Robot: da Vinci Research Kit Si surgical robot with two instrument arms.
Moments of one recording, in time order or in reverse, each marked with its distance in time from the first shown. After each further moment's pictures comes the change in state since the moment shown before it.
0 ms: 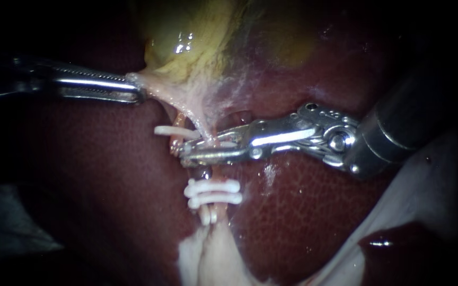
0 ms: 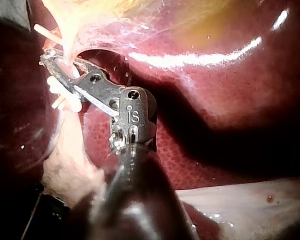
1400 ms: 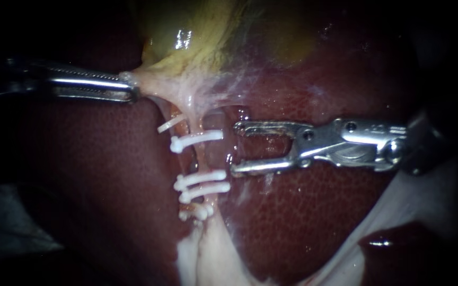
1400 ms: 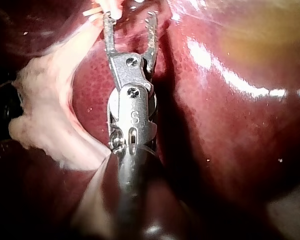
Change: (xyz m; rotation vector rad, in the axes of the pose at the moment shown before) right arm -0.002 -0.006 -0.007 -0.315 -0.160 -0.429; left arm -0.001 0.000 -0.001 -0.003 -0.001 -0.012
